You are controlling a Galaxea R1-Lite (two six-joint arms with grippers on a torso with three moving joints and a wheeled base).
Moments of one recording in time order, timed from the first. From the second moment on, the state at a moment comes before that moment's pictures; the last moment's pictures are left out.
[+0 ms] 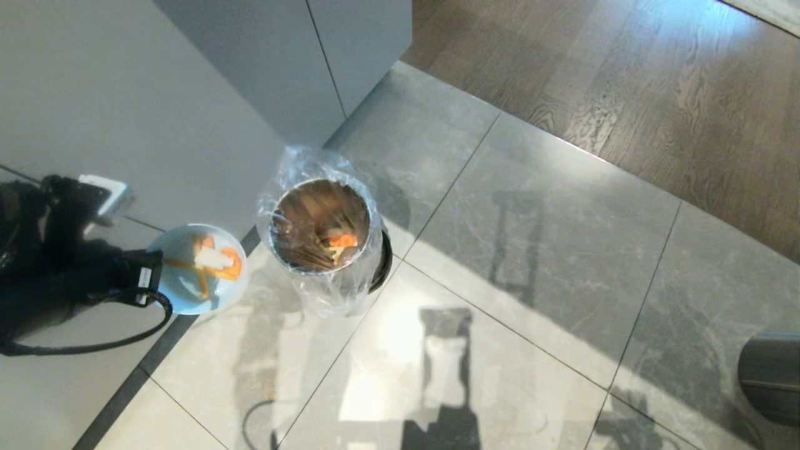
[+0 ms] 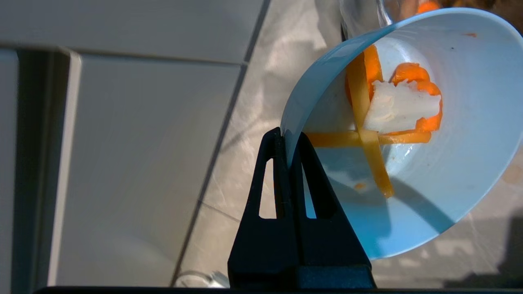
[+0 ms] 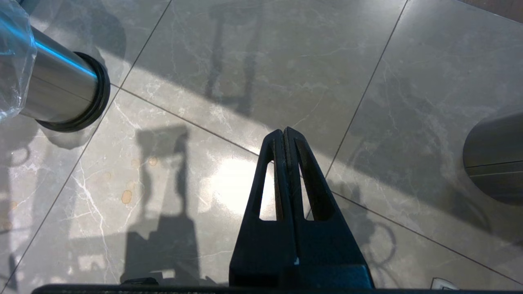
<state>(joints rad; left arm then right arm) 0.07 1.43 -0.67 -0.38 0.02 0.30 0.00 0.00 0.00 -0.01 -0.06 0.11</state>
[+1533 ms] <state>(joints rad) -0.12 1.62 -0.97 -0.42 0.02 0.51 0.00 0.00 0.00 -0.01 -0.06 0.11</state>
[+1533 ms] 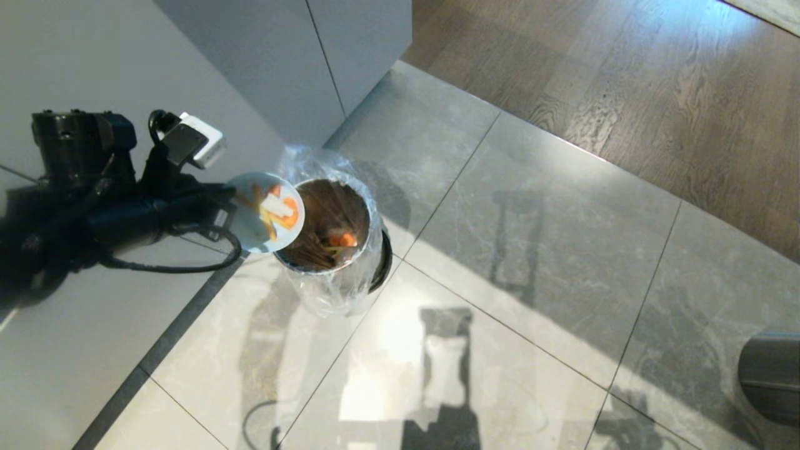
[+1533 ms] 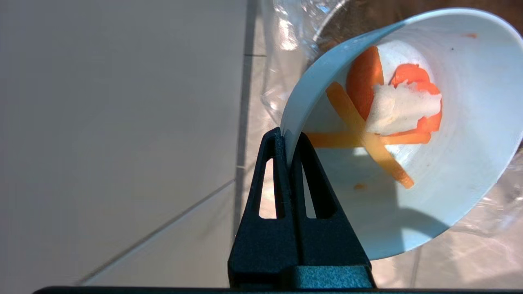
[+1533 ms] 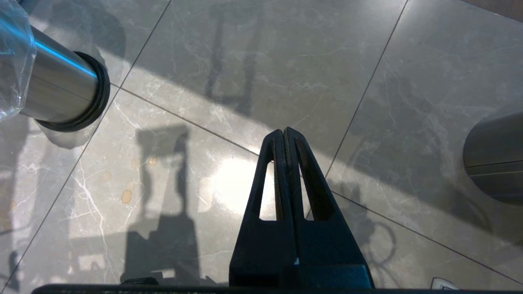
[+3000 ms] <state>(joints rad) -0.19 1.73 -0.95 -0.62 -0.01 1.20 0.00 0.00 0.00 -0.01 -0.06 0.11</state>
